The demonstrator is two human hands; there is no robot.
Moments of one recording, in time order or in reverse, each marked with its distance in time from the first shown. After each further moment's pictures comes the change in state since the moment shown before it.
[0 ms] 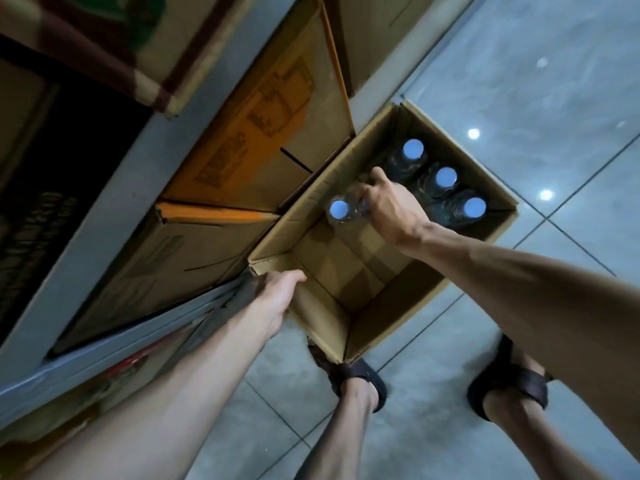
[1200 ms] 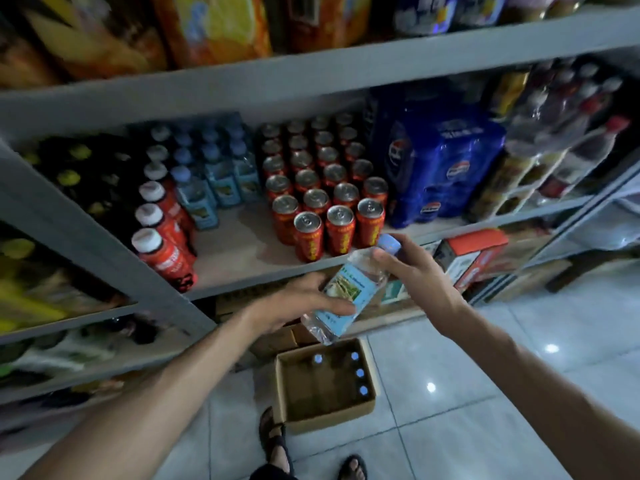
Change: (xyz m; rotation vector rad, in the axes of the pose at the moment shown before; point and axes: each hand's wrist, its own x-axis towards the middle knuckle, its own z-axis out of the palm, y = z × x) left_hand -0.731 0.117 -0.252 -0.127 -0.462 0.951; right_hand -0.352 -0.336 -0.690 0.879 -0.062 -0.318
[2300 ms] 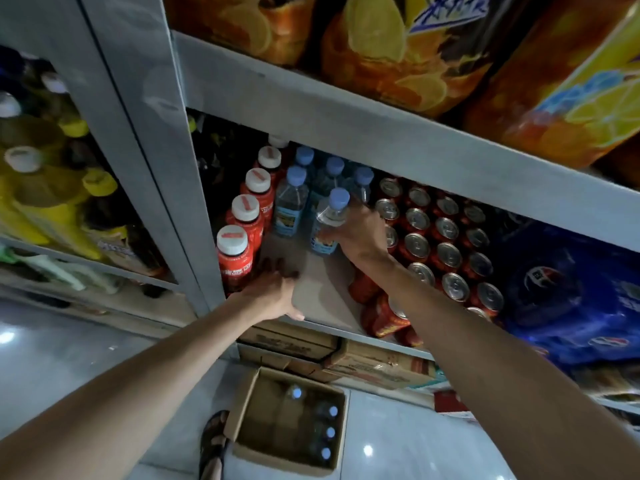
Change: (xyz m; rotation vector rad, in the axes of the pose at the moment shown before) left_hand 0.045 -0.132 -0.200 0.807 0.603 -0.351; right_hand 0.258 -0.019 0.230 -0.984 -0.093 -0.344
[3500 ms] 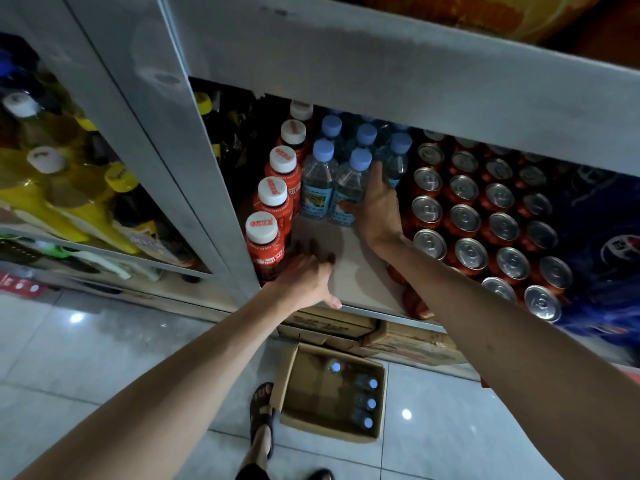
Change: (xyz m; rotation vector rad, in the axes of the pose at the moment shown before) left_hand -0.018 0.003 -0.018 0.184 0.101 0.119; right_hand 0.021 0.011 0.056 0.157 0.158 -0.160
